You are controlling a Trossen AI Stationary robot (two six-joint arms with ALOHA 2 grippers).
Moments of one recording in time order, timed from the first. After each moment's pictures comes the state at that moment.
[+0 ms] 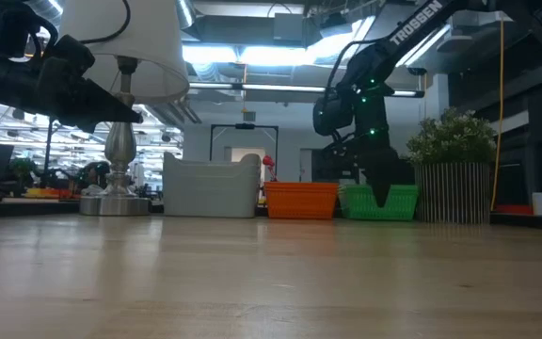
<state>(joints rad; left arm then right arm) 0.31 0.08 0.01 0.02 -0.04 -0.02 -0.57 1.95 1.36 -1.02 0.13 -0.27</state>
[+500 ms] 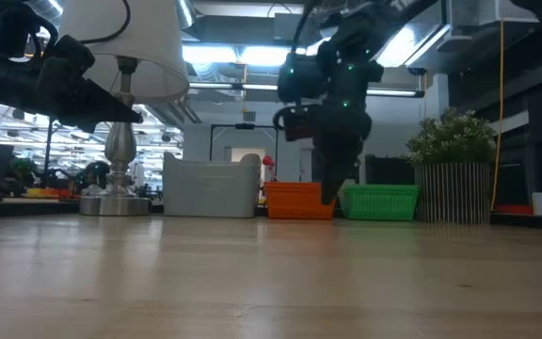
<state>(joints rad) 0.31 0.08 0.01 0.02 -0.04 -0.02 -0.24 1.95 1.37 -0.77 -0.18 -0.08</state>
